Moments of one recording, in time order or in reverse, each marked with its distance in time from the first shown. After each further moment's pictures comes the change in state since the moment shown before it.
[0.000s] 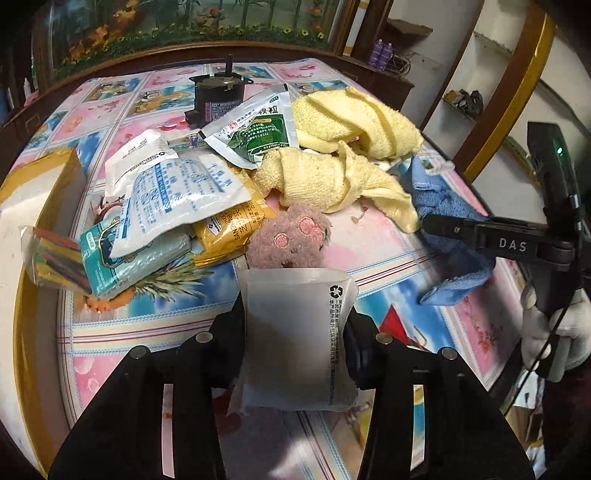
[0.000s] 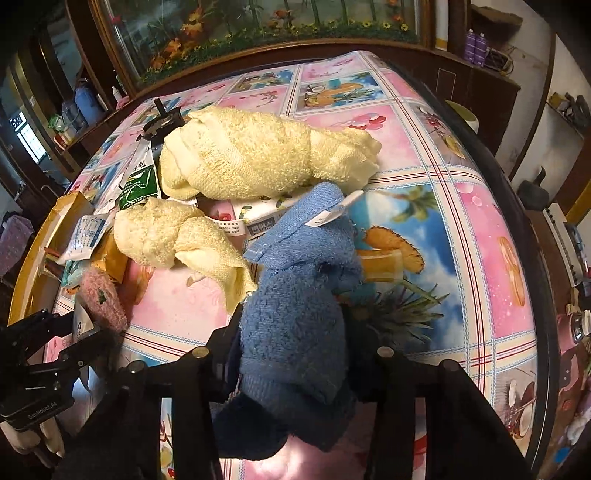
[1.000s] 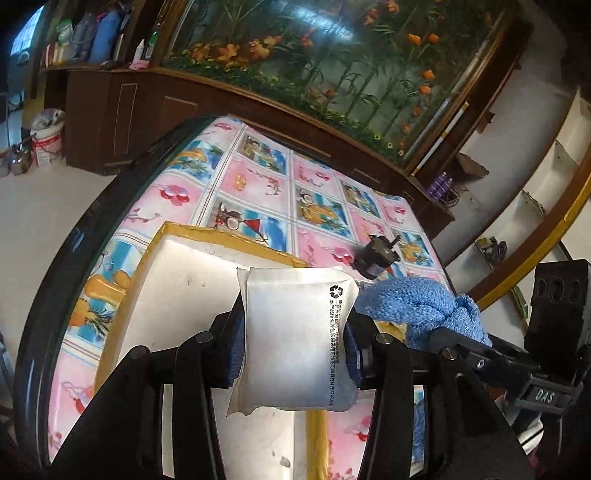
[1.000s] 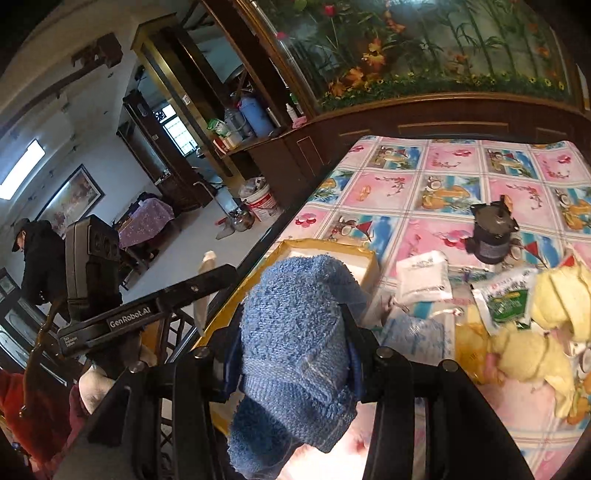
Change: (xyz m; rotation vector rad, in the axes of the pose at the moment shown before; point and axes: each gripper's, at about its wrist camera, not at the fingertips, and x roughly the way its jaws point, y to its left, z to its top) left arm -0.149 0.209 0.031 -0.397 -0.277 0.023; right arm -0.036 0.250 0.061 -0.220 -0.115 0.569
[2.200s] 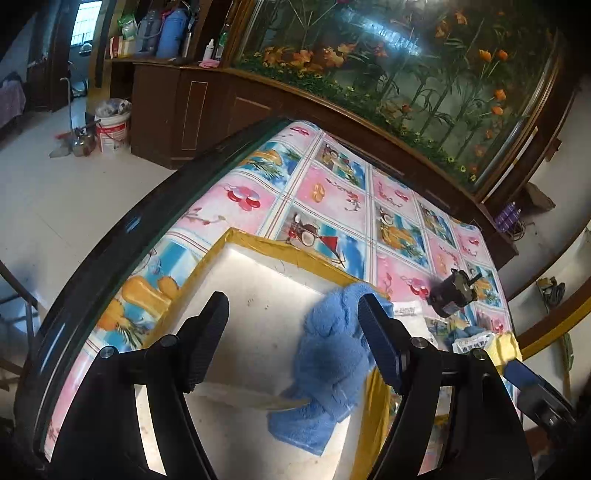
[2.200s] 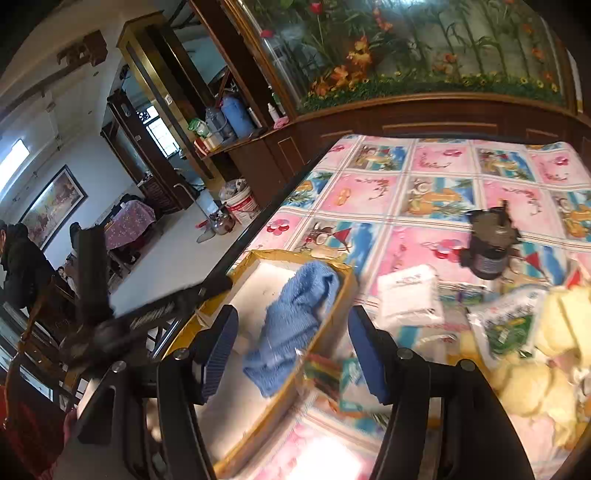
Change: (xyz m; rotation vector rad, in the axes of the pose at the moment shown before) left arm 0.027 0.024 0.010 -0.118 -0.054 0.289; right arm 0.005 -0.016 0.003 -0.002 -0.025 -0.073
